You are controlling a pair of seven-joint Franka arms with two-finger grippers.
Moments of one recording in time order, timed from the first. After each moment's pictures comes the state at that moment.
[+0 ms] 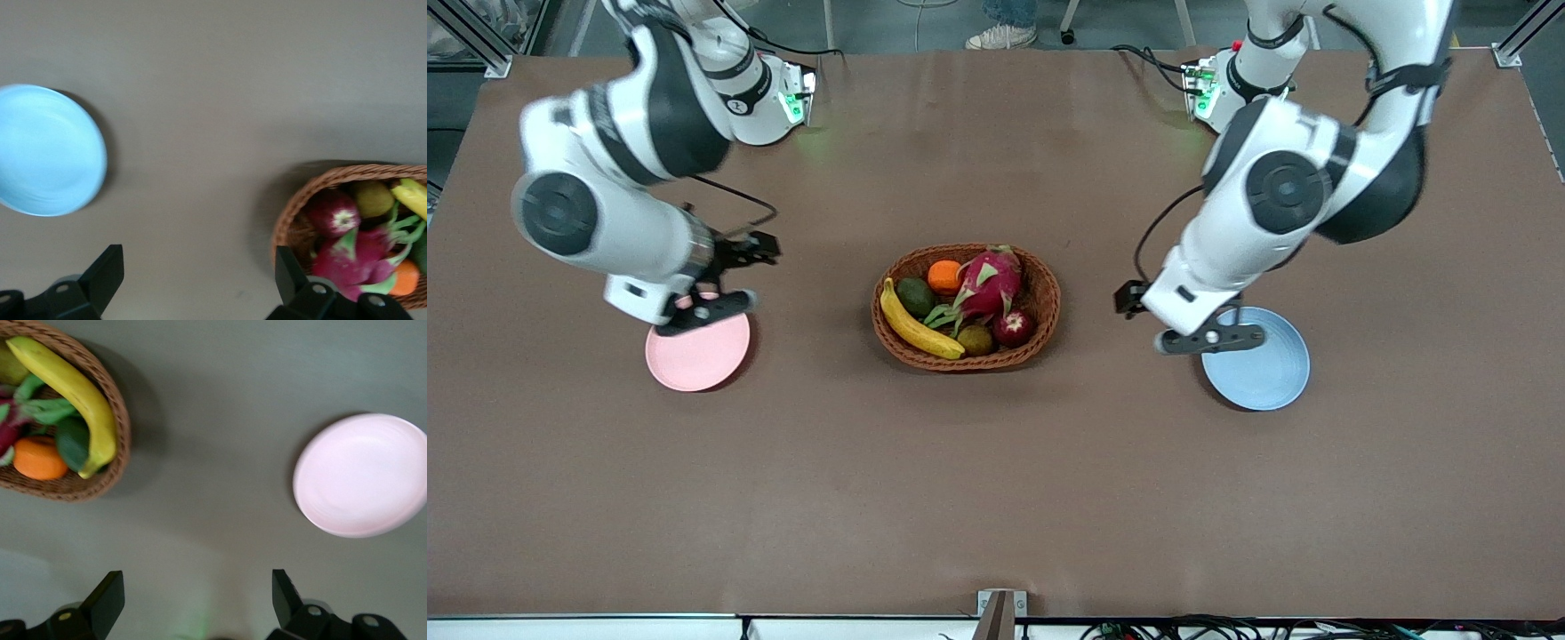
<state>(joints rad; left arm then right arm) -0.40 0.35 -0.11 -1.59 -0.07 1.91 -0.57 0.30 0.21 0.00 -1.74 0.09 1.67 -0.07</state>
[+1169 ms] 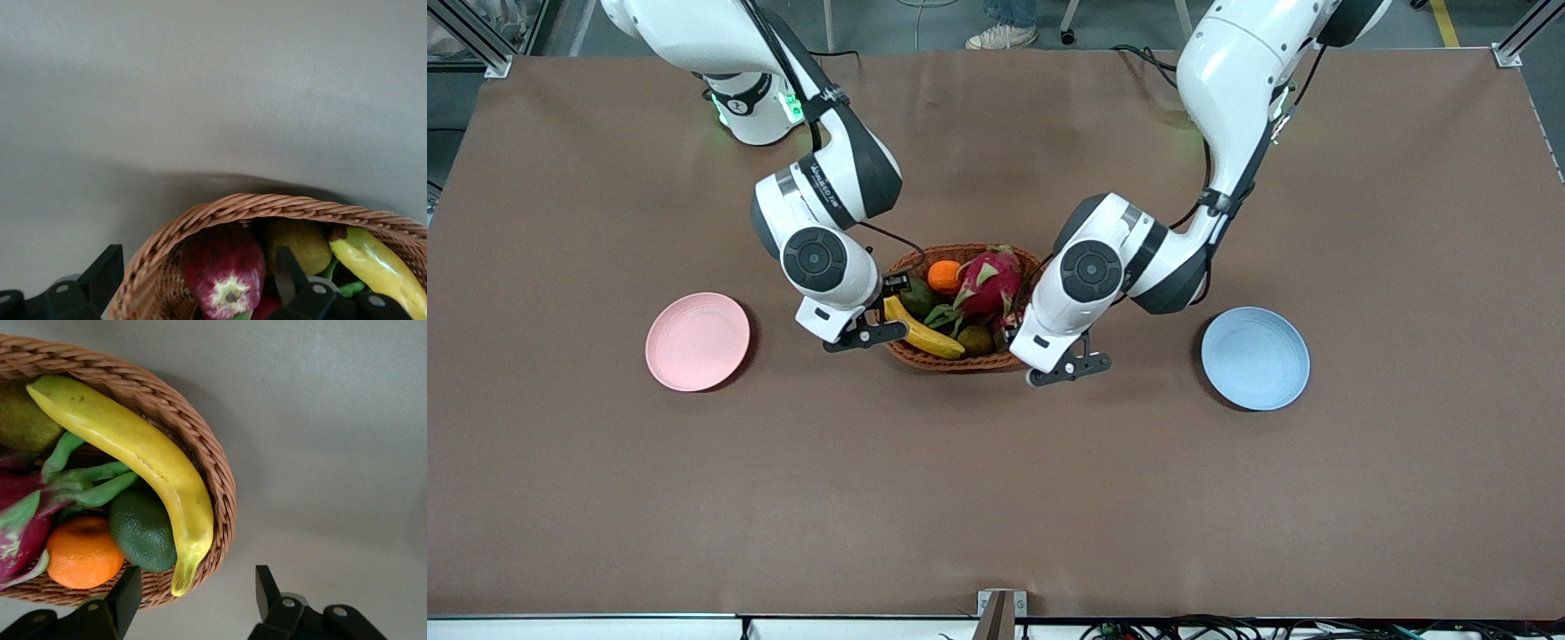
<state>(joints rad) -0.58 0.72 -0.11 -1.44 -0.11 2.17 -0.87 0.54 0.44 0.00 -1.76 0.11 1.94 0.27</state>
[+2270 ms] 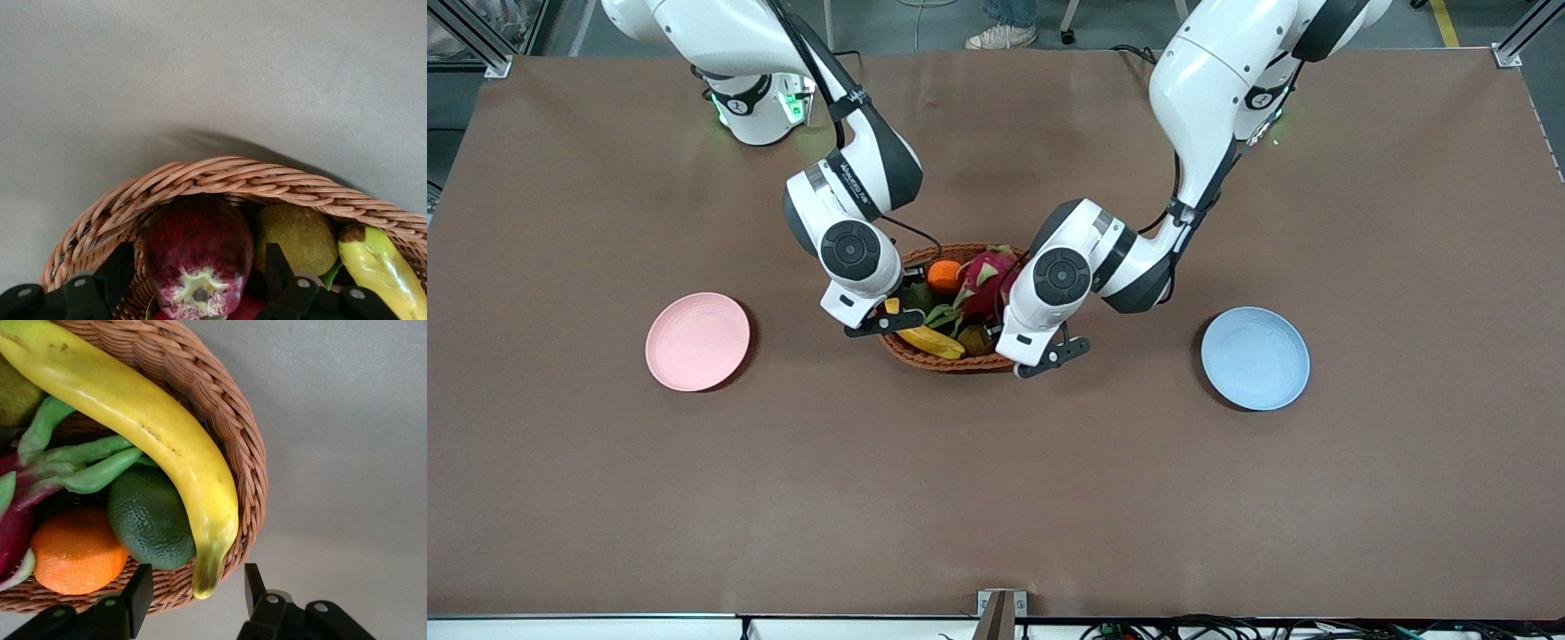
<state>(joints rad) -0.63 0.77 -0.11 -1.43 -0.17 2.19 -1.02 0.60 0.44 -0.01 -1.82 0.11 1.98 0.35</state>
